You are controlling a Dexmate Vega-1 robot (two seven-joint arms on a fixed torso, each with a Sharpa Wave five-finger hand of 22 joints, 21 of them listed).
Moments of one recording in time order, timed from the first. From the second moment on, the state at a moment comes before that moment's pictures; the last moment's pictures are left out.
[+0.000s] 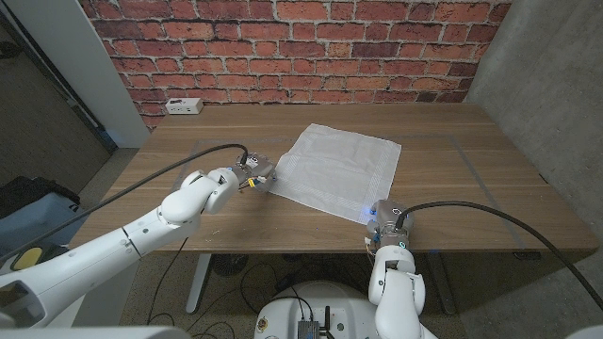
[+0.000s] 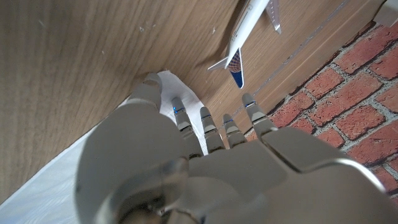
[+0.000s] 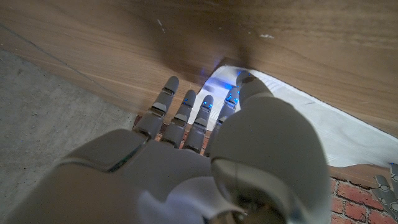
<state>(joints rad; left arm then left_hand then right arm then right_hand) 0.85 0.93 0.68 -1.97 1.04 0.29 -0.38 0.98 0.04 0.29 -0.14 0.20 0.69 -0.14 0.21 0.18 0.29 -0.07 0.23 0.20 0.08 -0.03 0.19 0.17 0.11 0.12 0.42 0.18 -1.31 -0.43 -0.81 -2.11 -1.44 -1.15 0.24 1.09 0.03 0.21 -0.13 0.35 0.77 -0.13 0.24 0.19 0.48 -0.12 0.23 0.25 0.41 -0.04 0.22 0.51 0.42 0.02 0.35 0.19</state>
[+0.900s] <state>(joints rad) 0.89 0.92 0.70 -1.91 1.07 0.34 -0.27 1.07 0.14 0.31 -0.16 0.18 1.07 0.00 0.30 0.22 0.44 -0.10 0.26 0.20 0.18 -0.04 0.19 0.17 0.19 0.08 0.42 0.19 -1.33 -0.45 -0.79 -2.06 -1.16 -1.09 -0.18 1.18 0.09 0.20 -0.15 0.31 1.08 -0.08 0.32 0.19 0.71 -0.16 0.31 0.25 0.56 -0.05 0.32 0.55 0.50 -0.03 0.38 0.19</state>
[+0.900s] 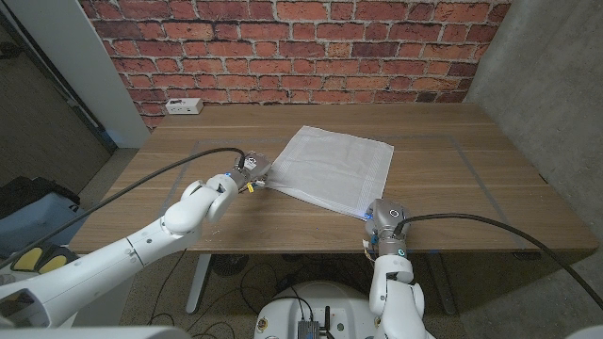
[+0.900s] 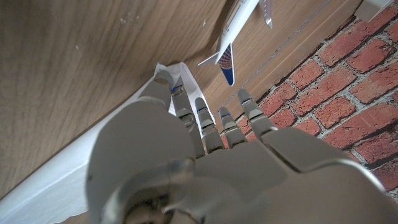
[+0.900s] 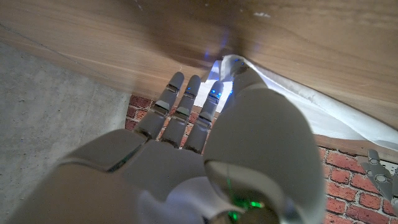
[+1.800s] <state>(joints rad) 0.92 0.93 0.66 -1.99 1.07 0.41 -0.16 1.04 0.21 0.52 0.04 0.19 0.74 0.06 0.47 0.58 0.28 -0.06 0.21 0.26 0.08 0.01 0.20 0.23 0.14 0.07 0.44 0.21 -1.36 -0.45 -0.78 -2.10 -0.99 -1.13 -0.64 1.19 0.10 0.20 -0.15 0.31 1.11 -0.04 0.31 0.20 0.73 -0.17 0.31 0.26 0.58 -0.05 0.32 0.54 0.51 -0.03 0.38 0.19</state>
